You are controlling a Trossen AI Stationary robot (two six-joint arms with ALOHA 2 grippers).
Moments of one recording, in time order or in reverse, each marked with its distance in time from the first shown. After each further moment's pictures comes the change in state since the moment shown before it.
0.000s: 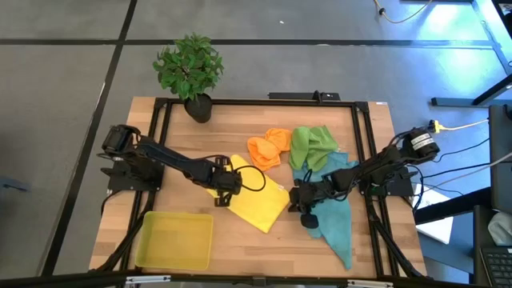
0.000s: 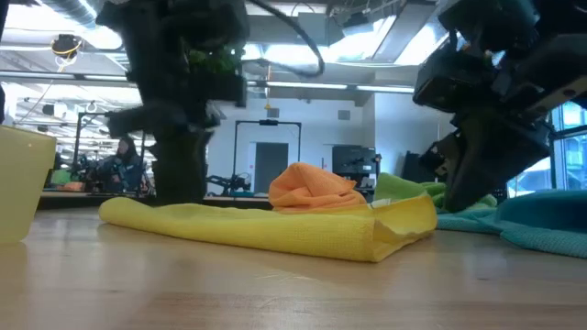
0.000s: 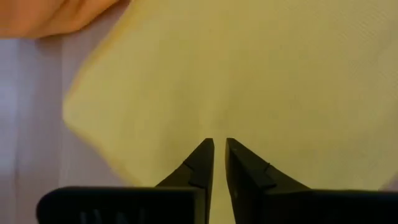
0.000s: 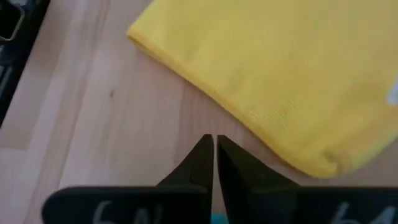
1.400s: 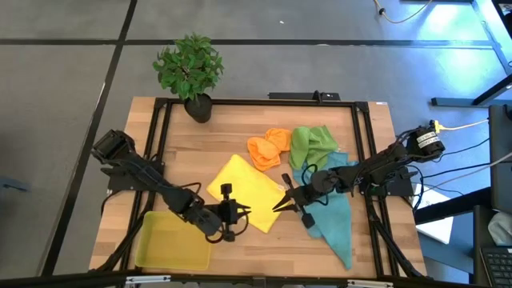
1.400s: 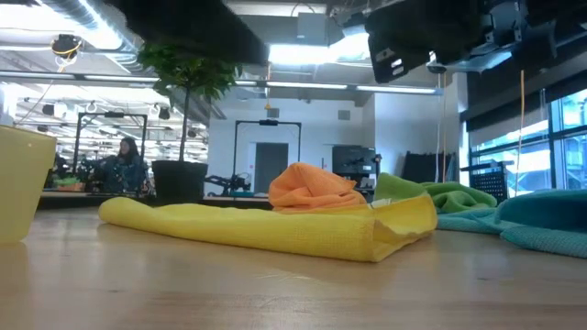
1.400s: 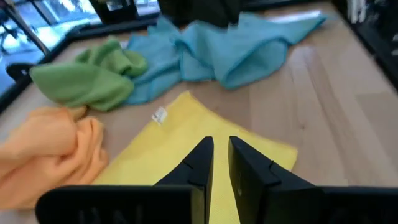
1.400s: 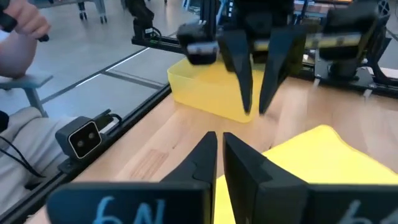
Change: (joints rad) left arm -0.375 -0.013 -0.074 0.734 -0.404 -0.028; right arm -0.013 -0.063 0.007 0.516 -0.042 -0.383
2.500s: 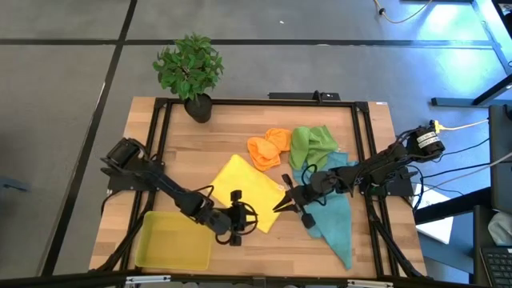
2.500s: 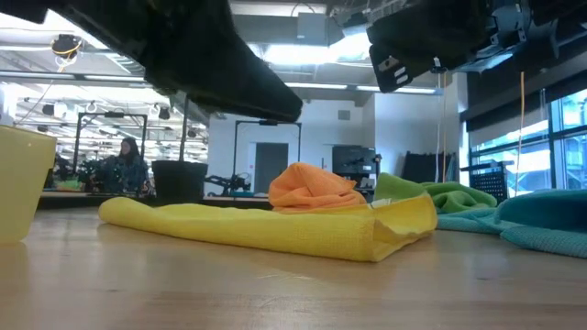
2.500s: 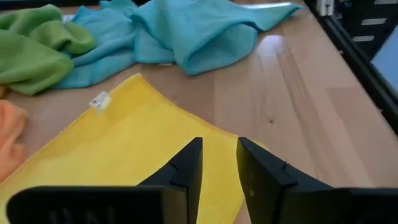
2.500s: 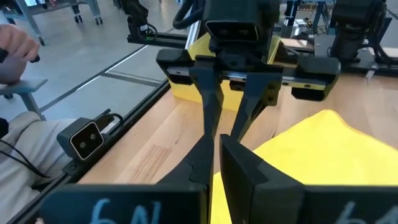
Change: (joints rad) left arm 0.047 0.157 0.001 0.204 0.180 -0.039; right arm 0.003 0.000 0.000 -0.034 0.003 0.065
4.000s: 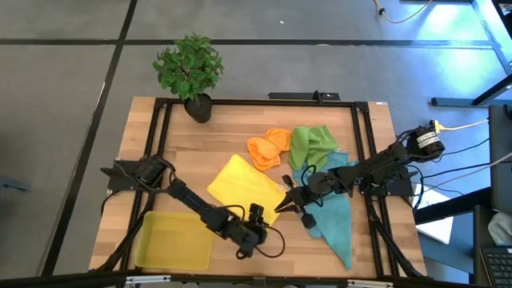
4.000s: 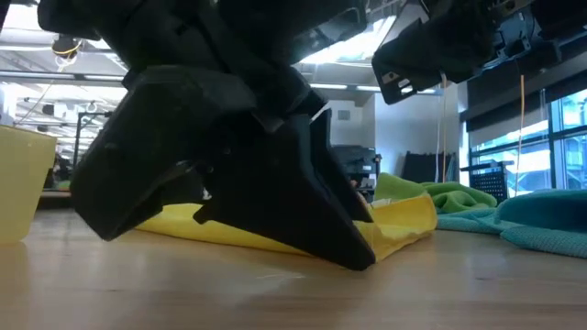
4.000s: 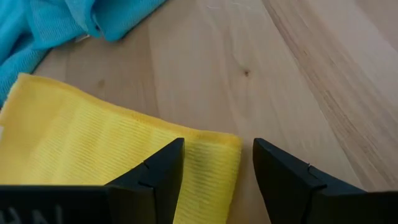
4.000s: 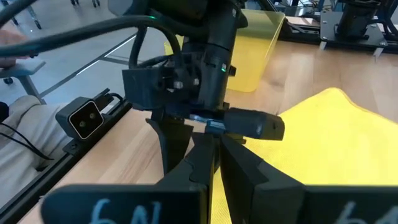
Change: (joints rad) left arm 0.019 0.335 0.387 -0.345 0.079 0.259; right arm 0.000 0.001 0.000 -0.070 -0.003 0.000
